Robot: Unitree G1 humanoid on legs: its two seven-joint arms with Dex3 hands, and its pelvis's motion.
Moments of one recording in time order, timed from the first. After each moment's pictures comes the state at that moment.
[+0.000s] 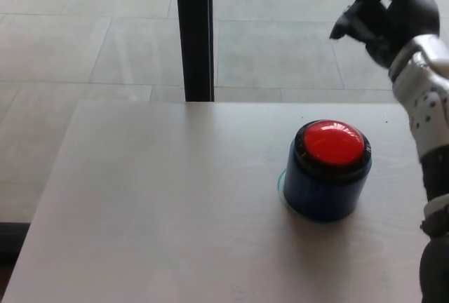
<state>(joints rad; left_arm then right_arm) -0.26 0.69 0.47 1.20 -0.21 0.07 0.10 -1.13 -0.19 -0.34 0.70 0.26 0.27 -0.02</state>
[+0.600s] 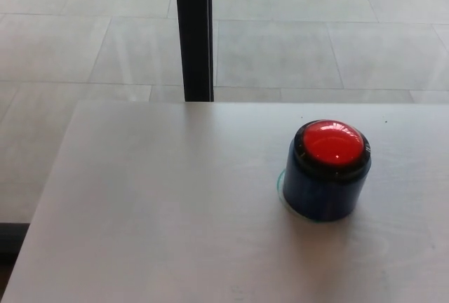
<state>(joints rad) -0.24 0.69 0.47 1.20 -0.21 0.07 0.10 -1.07 -0.73 -0.53 0.72 0.28 0.28 0.01</state>
